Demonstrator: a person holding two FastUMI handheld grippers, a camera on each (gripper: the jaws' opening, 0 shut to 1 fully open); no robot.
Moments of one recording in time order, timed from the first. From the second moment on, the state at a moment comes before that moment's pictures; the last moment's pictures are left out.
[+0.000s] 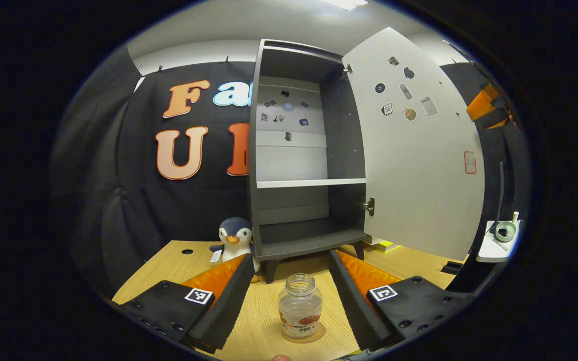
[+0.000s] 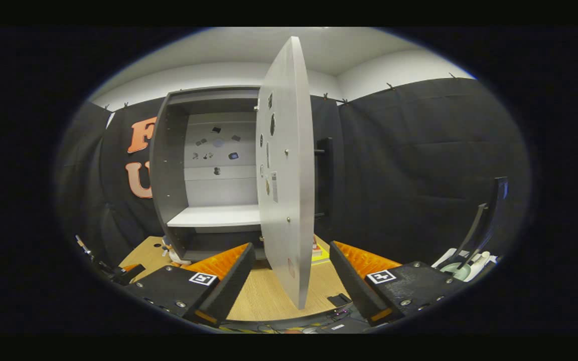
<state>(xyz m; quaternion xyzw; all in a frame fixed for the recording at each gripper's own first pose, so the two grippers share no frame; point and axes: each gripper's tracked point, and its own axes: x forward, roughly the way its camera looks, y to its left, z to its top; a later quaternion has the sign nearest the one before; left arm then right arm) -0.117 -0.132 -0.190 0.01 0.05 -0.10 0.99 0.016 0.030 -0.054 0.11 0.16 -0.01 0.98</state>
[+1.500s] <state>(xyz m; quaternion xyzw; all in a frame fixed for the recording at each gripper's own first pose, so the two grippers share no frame) -0.085 -0.161 -0.046 0.00 0.03 -0.06 1.00 0.053 -0.051 -0.053 0.17 0.15 0.09 0.97</state>
